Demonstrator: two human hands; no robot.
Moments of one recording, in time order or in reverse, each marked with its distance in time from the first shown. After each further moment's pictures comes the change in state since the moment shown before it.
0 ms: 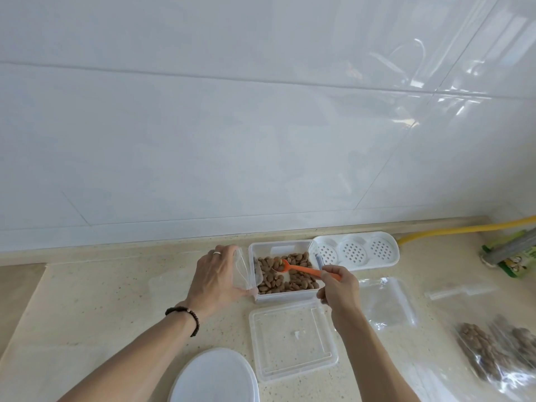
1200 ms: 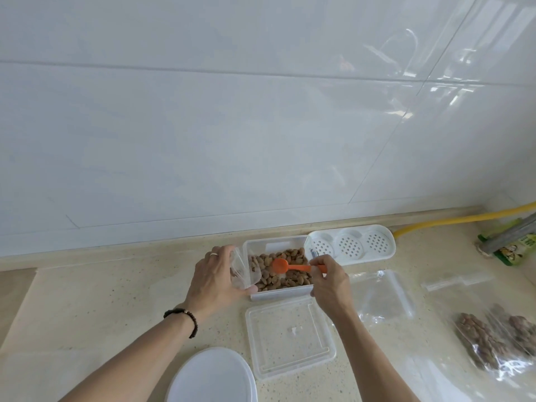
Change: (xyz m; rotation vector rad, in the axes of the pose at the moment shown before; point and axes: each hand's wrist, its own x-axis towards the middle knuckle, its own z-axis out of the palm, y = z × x) left_hand 0.002 0.004 0.008 -0.046 -0.053 -0.051; right_hand 0.000 0.004 -0.001 -0.404 -0.081 -0.326
